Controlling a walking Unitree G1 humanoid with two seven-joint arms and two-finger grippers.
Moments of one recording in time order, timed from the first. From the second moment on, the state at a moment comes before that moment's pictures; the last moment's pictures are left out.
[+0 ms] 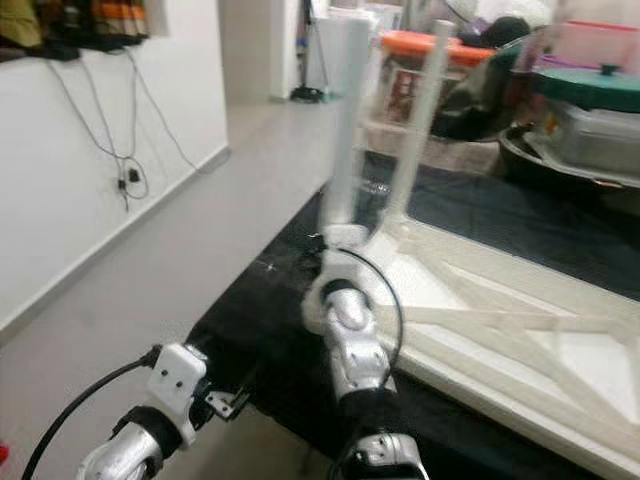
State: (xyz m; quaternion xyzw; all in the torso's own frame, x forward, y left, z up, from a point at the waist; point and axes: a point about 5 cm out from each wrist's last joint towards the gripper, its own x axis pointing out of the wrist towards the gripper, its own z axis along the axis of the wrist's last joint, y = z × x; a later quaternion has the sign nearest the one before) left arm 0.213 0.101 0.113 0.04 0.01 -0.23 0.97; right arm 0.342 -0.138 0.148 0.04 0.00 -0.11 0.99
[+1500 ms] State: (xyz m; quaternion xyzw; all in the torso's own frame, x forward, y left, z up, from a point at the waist) left arm 0.234 0.092 0.103 -0.01 0.03 -0.27 0.96; right arm 0.340 -0.064 0.161 -0.03 0.05 0.62 0.78
